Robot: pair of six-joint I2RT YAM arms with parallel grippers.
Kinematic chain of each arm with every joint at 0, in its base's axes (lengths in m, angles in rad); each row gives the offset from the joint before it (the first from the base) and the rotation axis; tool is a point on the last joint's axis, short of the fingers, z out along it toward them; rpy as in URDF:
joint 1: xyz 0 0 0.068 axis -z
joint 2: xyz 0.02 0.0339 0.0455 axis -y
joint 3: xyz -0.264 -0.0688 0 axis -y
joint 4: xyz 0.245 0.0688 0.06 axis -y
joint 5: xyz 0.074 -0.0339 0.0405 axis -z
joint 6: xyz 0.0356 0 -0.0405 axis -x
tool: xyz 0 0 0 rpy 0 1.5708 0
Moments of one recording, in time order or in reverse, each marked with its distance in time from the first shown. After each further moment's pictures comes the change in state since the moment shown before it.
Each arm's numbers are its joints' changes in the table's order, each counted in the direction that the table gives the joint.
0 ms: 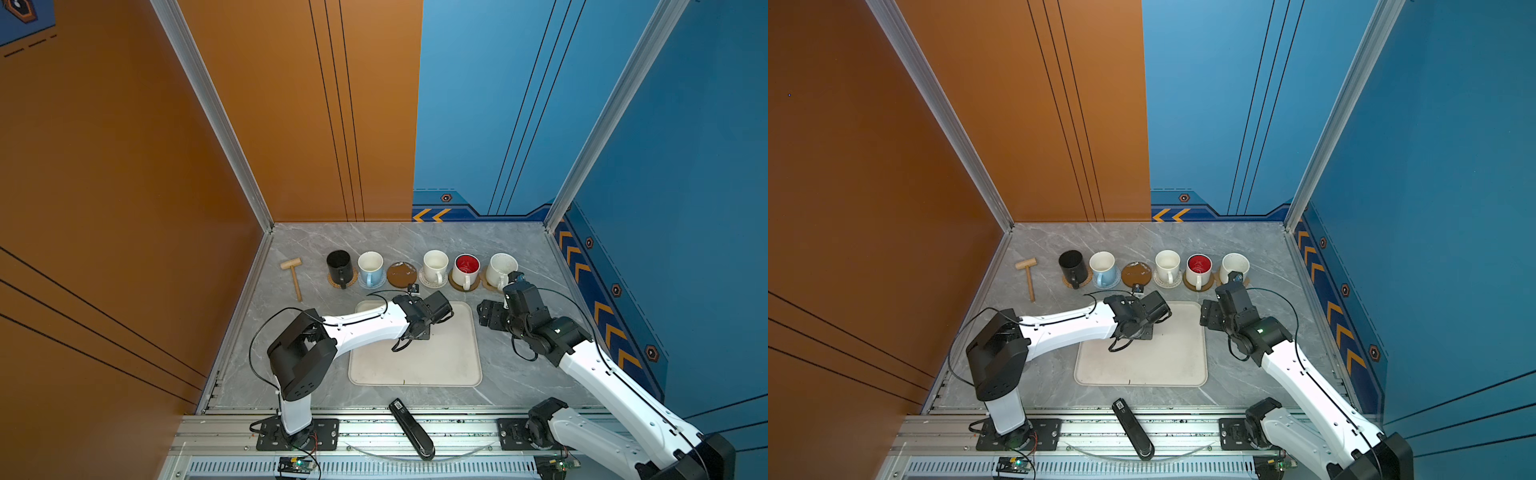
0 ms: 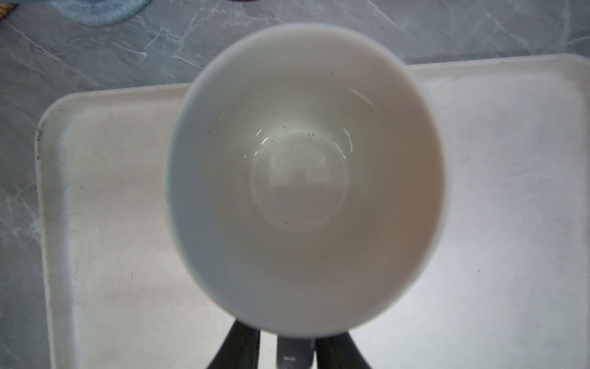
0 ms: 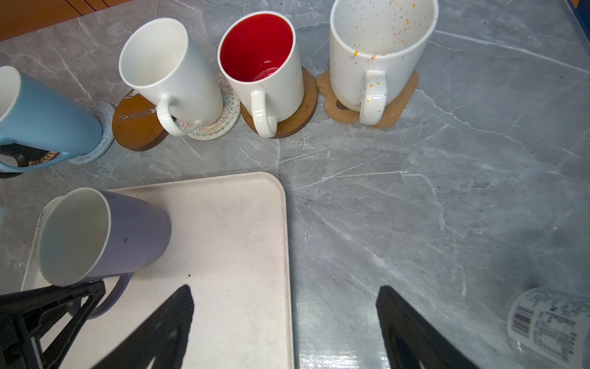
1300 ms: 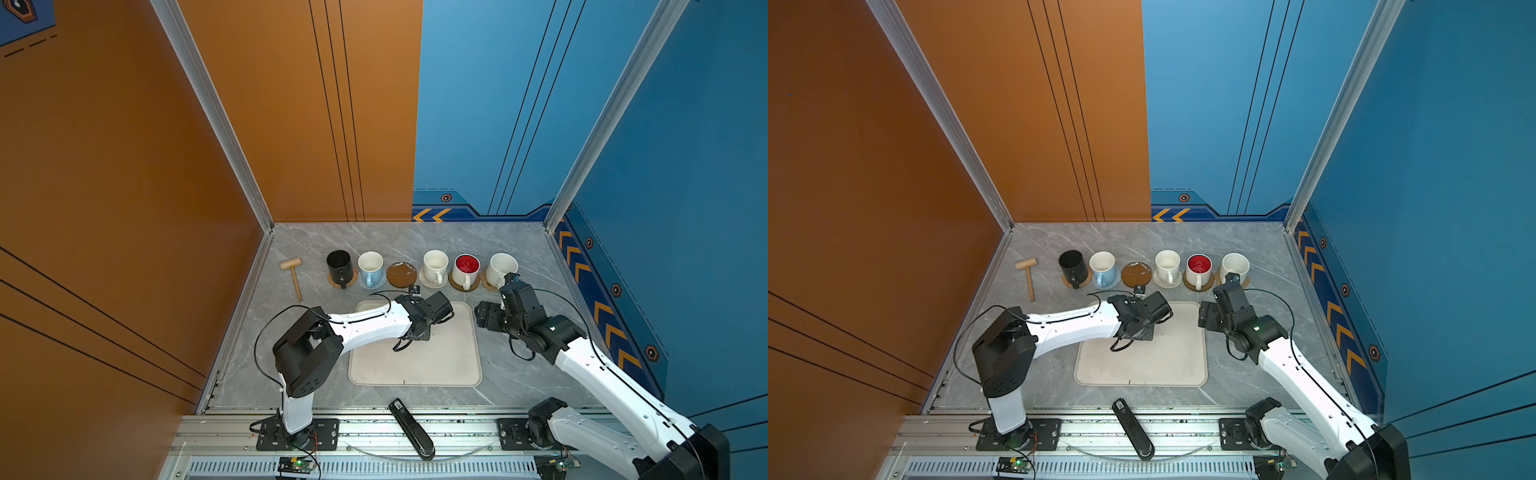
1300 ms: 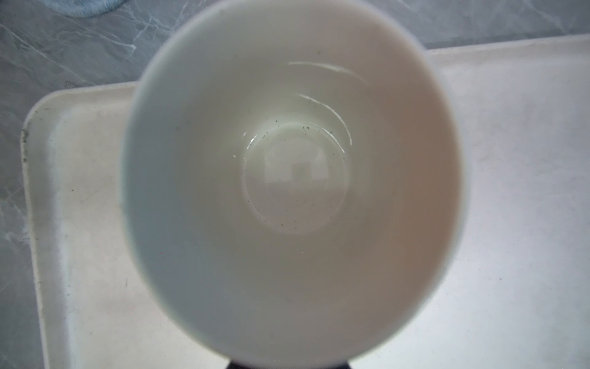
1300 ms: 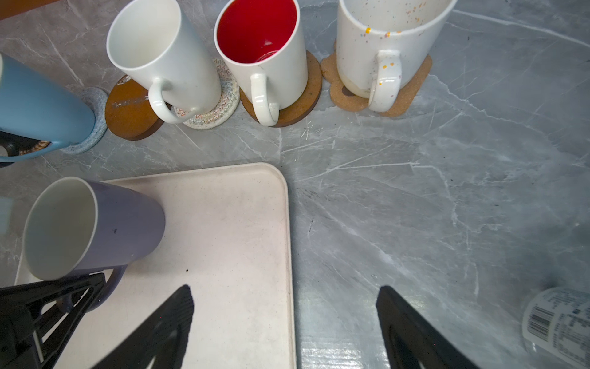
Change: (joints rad) left arm -0.006 -0.035 0.008 -0.003 0.004 -0.012; right arm 0.000 -0.030 -0.014 0.018 -0.025 -0.008
